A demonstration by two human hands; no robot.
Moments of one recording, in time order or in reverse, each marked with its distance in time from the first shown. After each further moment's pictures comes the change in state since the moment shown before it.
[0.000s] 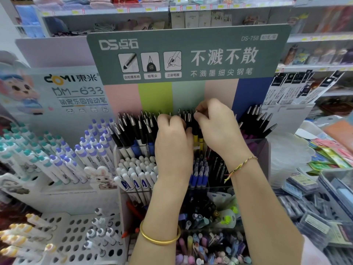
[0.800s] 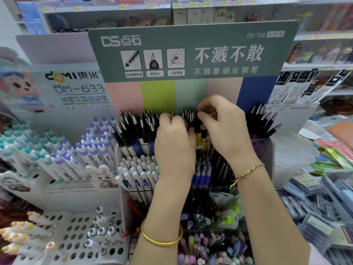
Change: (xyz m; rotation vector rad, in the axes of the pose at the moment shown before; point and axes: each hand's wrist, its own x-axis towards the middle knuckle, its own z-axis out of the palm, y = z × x) left_hand 0.002 0.000 -0.002 0.059 -0.022 -0.033; right_hand -0.007 0.007 -0.001 0.142 0.108 -0.179
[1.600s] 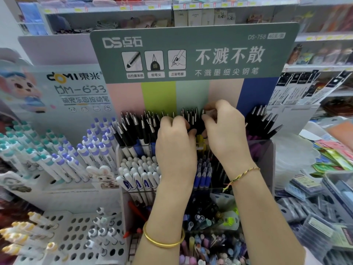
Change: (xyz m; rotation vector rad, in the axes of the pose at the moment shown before) left_hand -0.002 0.001 0.001 -0.055 0.045 -0.003; right_hand 0.000 0.002 0.010 -0.028 0.055 0.101
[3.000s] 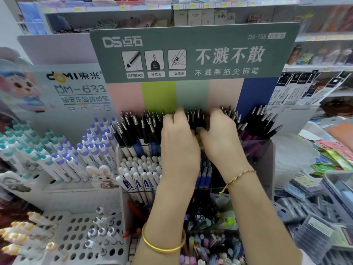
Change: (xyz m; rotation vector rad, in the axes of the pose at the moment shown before) left_hand 0.003 0.014 -0.010 -0.032 -0.132 -0.059; right_hand -0.006 0.001 0.004 -0.231 -0.120 0.048
